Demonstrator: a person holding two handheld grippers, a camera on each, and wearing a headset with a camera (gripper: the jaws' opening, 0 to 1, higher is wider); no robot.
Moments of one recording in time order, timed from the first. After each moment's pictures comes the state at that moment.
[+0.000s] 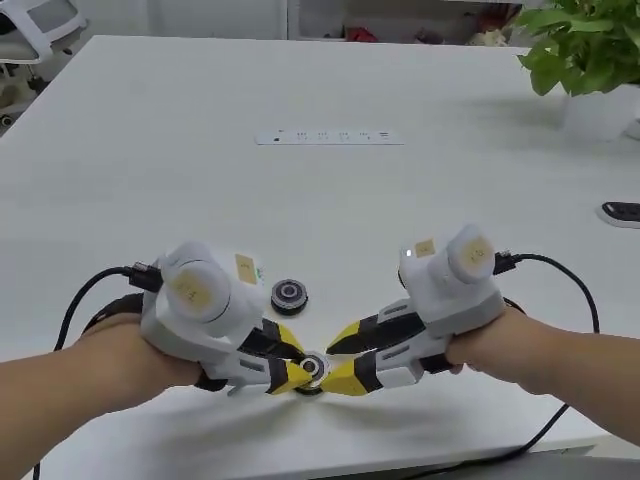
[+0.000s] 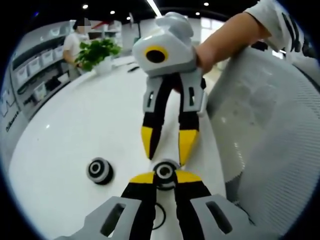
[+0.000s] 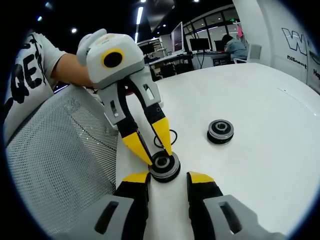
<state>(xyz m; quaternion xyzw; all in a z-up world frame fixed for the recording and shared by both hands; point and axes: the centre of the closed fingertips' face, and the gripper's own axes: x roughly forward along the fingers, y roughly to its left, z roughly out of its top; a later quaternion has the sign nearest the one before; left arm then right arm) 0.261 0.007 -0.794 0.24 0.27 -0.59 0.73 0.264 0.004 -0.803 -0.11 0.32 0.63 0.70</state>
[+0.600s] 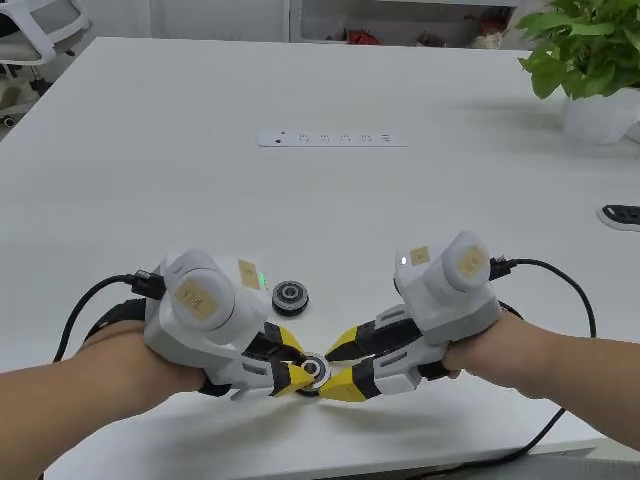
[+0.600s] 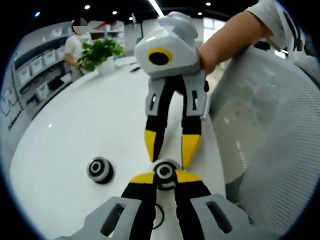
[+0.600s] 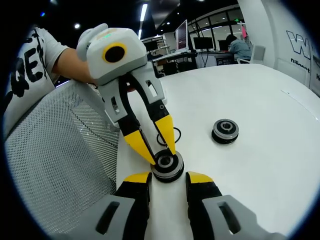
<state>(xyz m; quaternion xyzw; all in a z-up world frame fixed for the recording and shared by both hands) 0.260 0.006 -0.794 0.24 0.27 -0.58 0.74 0.257 0.007 -0.807 -0.13 0.31 0.64 0.69</state>
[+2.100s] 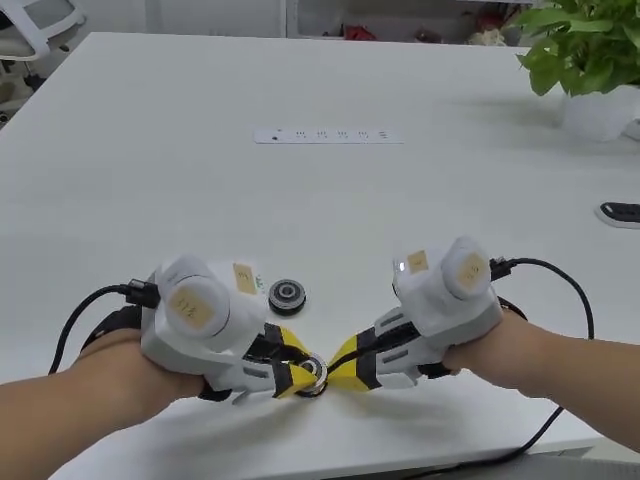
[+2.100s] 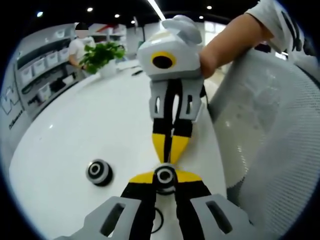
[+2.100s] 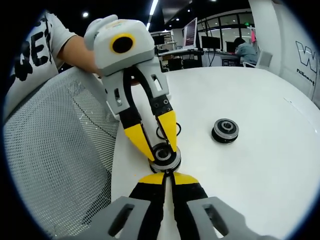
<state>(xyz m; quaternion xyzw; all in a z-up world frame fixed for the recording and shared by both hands) 0.261 0.002 -0.794 0.22 0.25 -0.57 0.75 0.258 0.001 -0.810 -0.17 0.29 0.65 0.68</state>
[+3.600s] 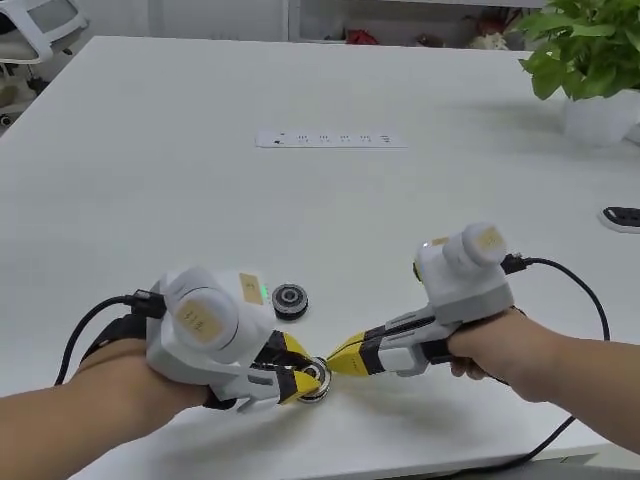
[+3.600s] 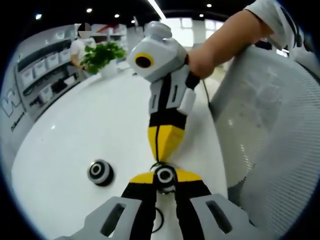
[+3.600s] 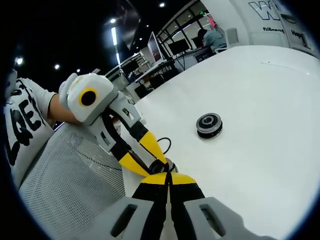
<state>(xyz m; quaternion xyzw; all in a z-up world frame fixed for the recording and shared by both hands) 0.262 0.002 -0.794 0.24 0.25 -0.57 0.75 0.271 0.002 -0.795 0.03 0.37 0.60 0.71</state>
